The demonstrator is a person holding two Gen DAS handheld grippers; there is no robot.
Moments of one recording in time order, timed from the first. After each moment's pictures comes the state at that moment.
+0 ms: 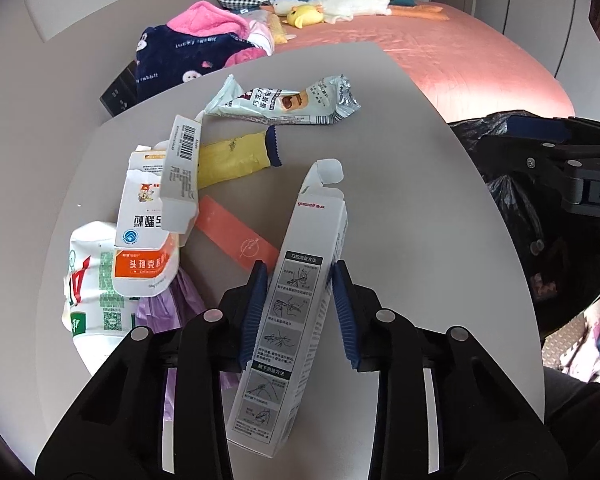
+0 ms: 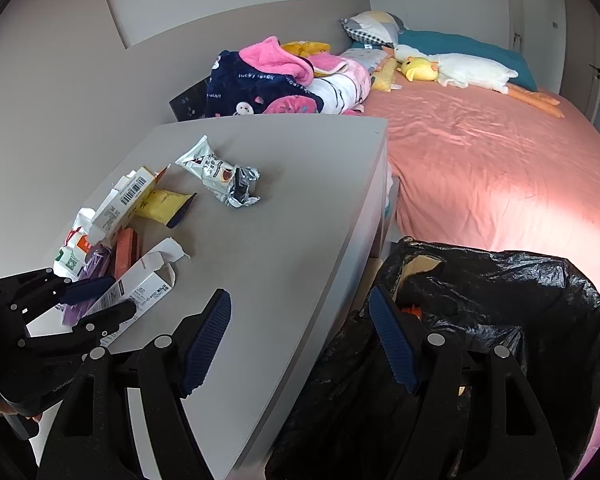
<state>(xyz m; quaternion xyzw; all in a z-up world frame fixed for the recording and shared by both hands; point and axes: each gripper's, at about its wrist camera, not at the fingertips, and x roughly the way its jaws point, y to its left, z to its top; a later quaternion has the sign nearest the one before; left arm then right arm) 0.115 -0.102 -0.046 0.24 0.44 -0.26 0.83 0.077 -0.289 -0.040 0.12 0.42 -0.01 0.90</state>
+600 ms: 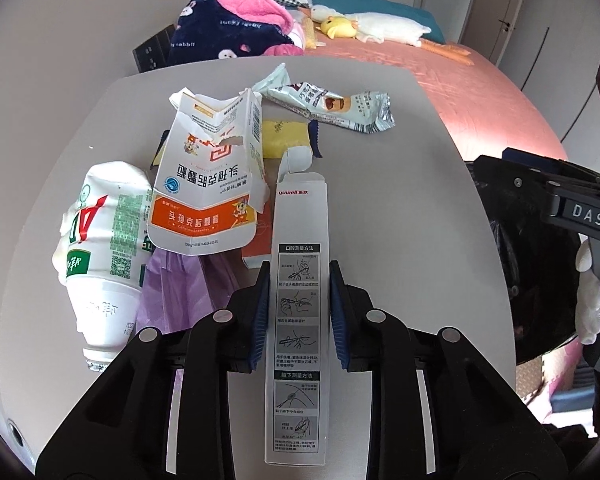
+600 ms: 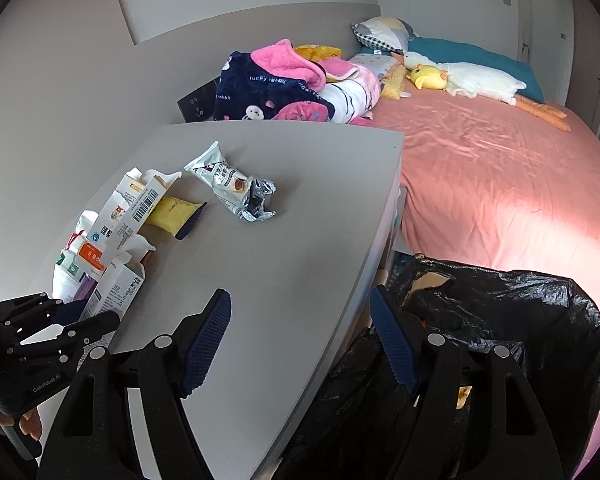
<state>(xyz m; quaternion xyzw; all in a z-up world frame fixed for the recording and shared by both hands) 0.119 -0.063 -0.038 0.12 0.46 -0.25 0.84 0.098 -0.277 -0.032 0.10 0.41 0.00 0.90</state>
